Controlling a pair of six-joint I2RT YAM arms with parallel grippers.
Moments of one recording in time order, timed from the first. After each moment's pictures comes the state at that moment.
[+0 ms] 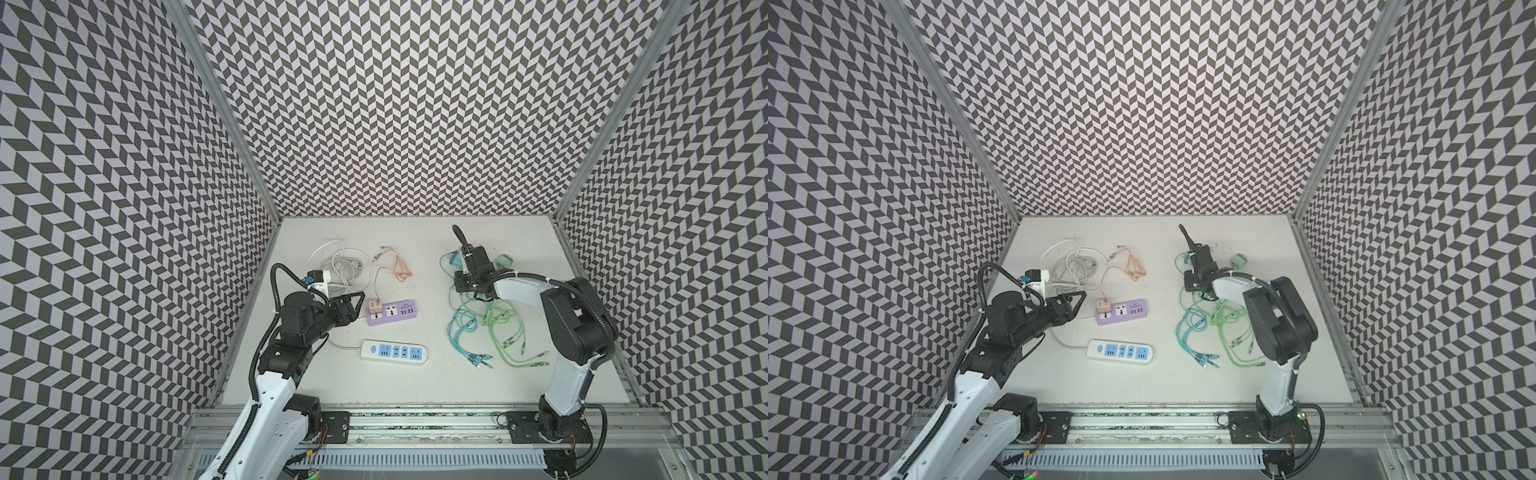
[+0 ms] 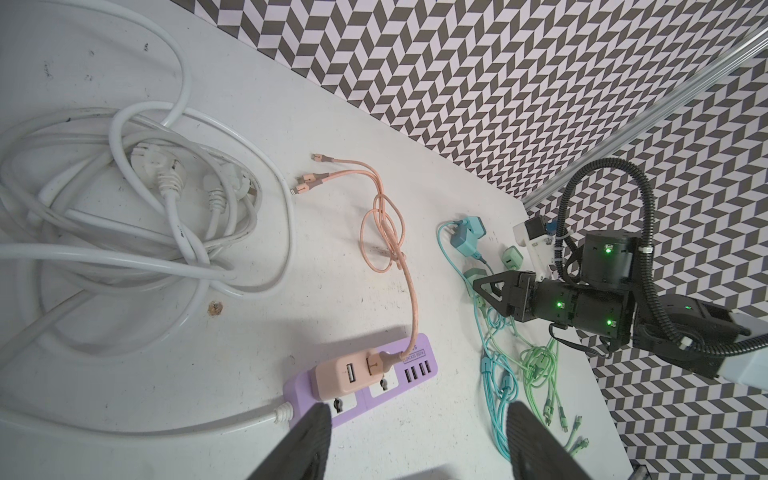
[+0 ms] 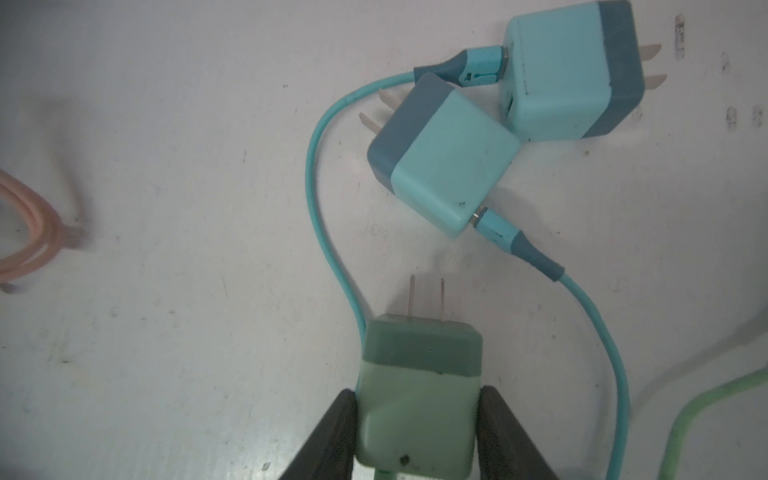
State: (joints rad) left arm -0.17 0.70 0.50 -0.19 0.40 -0.56; right arm 0.40 1.87 1.09 -0.14 0.10 0.29
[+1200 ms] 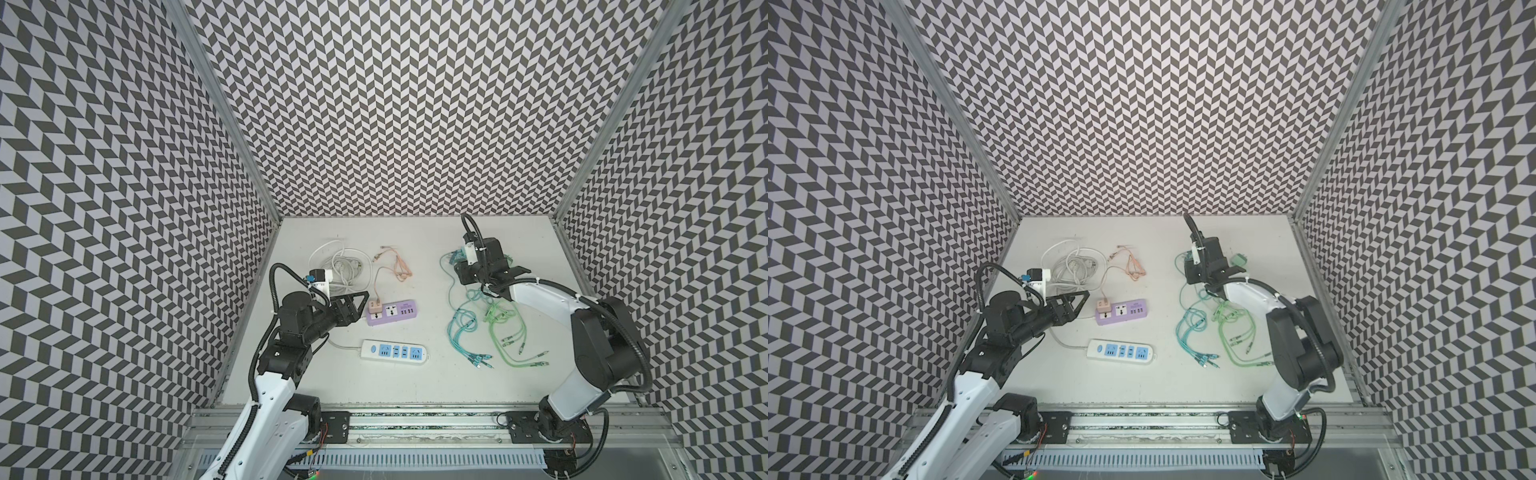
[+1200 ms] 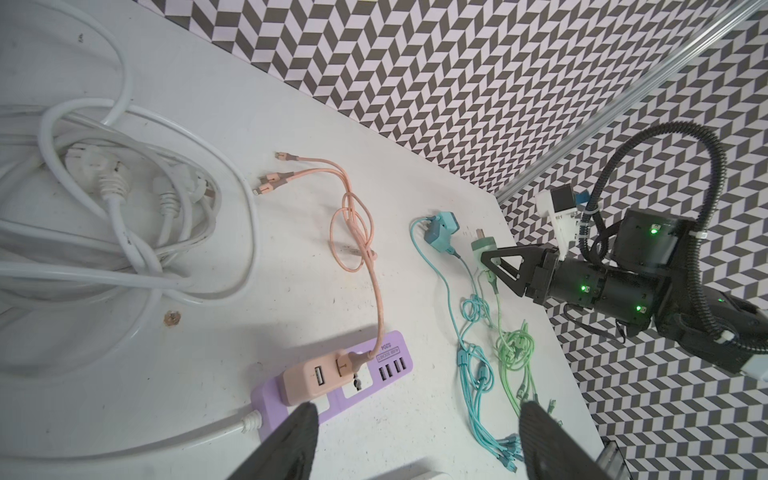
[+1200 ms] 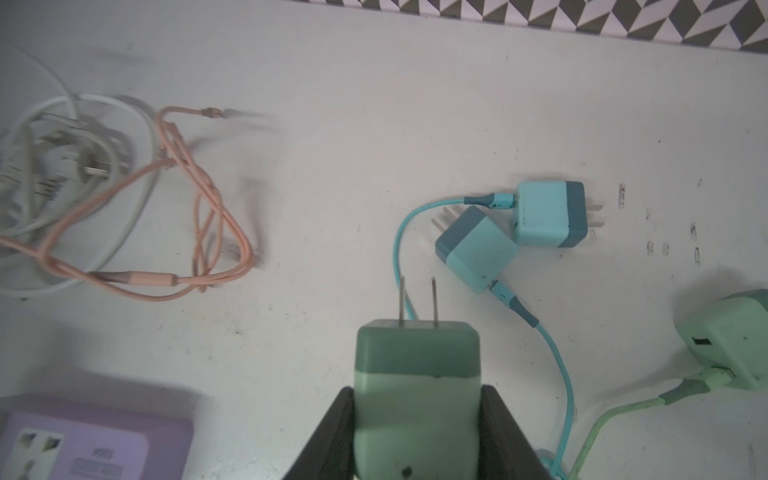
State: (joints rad) left arm -0.16 0.69 0.50 -0.15 0.50 -0.57; right arm 0.39 1.64 1.06 -0.13 -0.04 0.15
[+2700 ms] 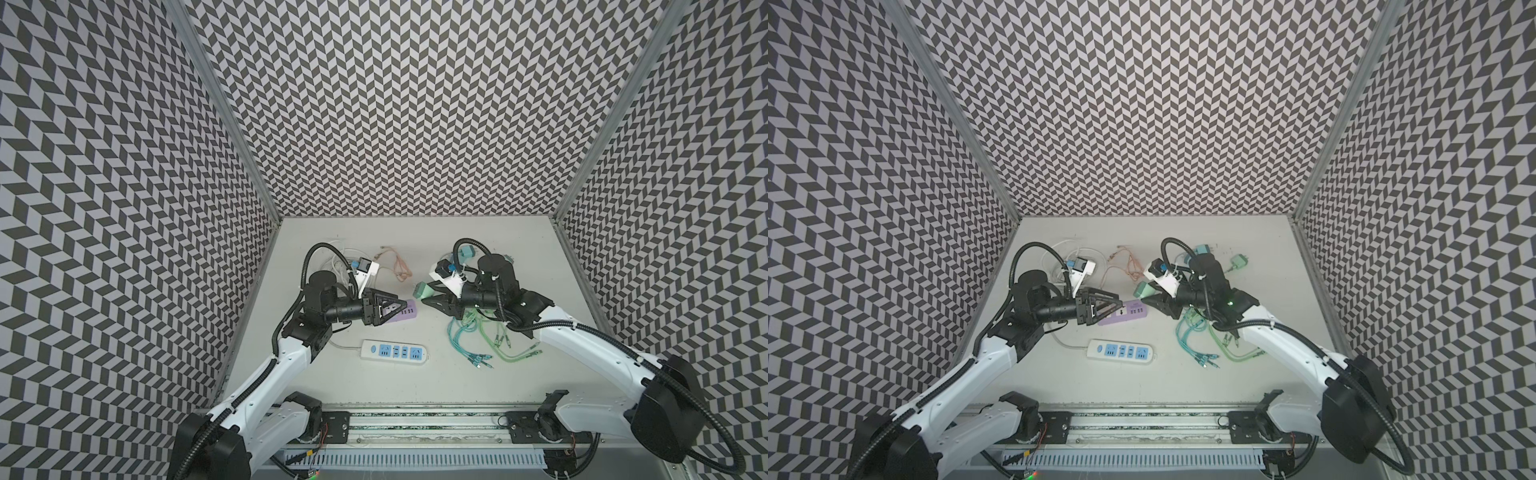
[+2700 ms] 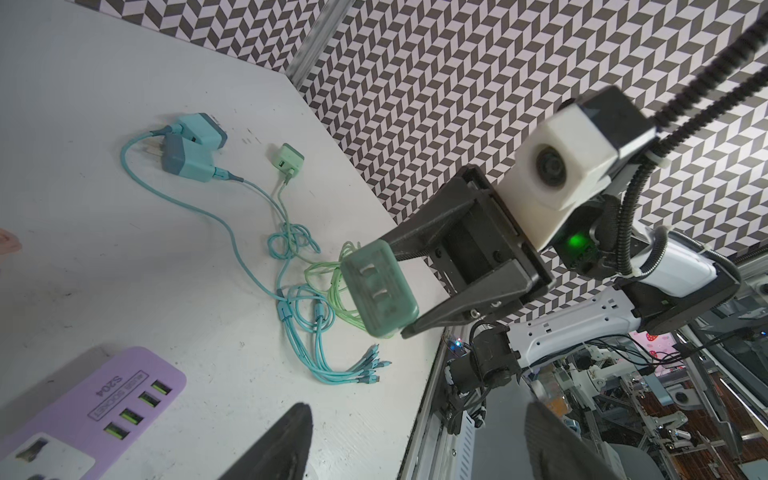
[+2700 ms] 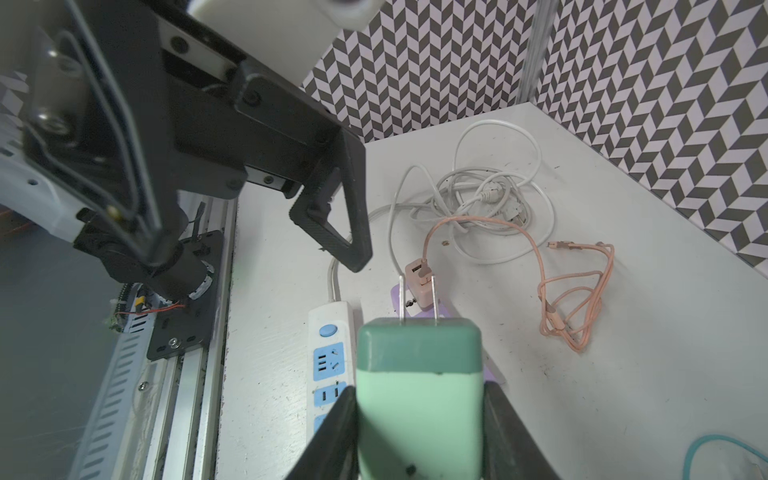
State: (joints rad) left arm -0.36 1.01 0.62 0.13 0.97 -0.58; right arm 0.65 1.27 0.91 -0.11 -0.56 -0.24
